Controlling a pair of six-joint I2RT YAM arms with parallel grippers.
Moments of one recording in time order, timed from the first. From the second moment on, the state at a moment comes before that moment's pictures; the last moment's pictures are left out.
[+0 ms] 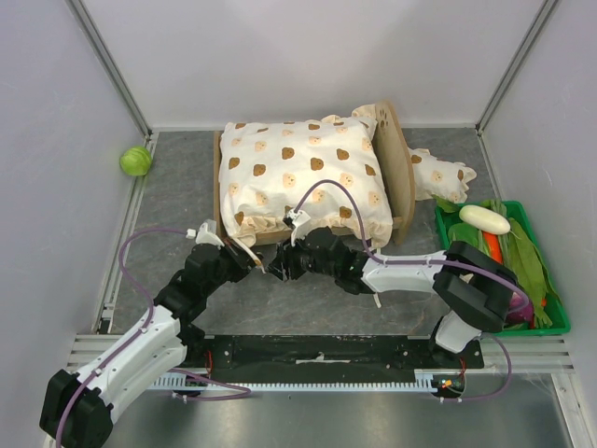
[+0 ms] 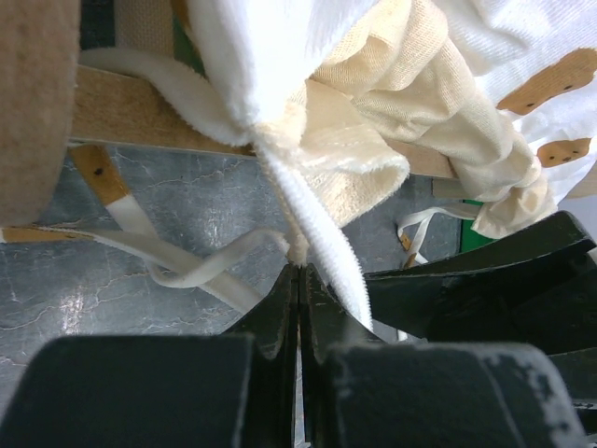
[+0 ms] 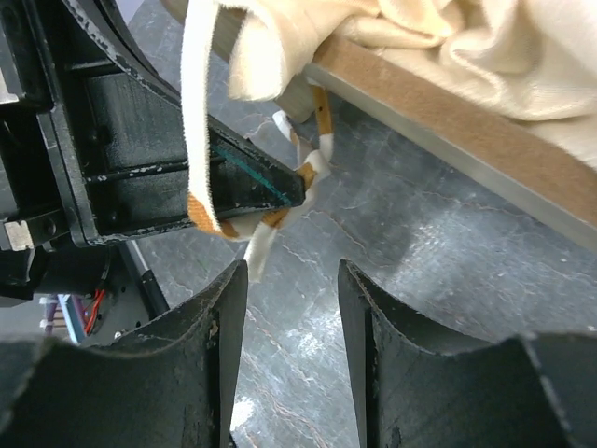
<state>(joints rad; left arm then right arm) -0.51 0.66 0.27 -0.07 0.00 -1.01 1.03 1.62 0.79 0.45 -0.08 0.50</state>
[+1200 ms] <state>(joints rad) -0.51 0.53 0.27 -0.30 -0.08 -0.96 1.01 1.76 0.88 0.45 -0.15 0.49</state>
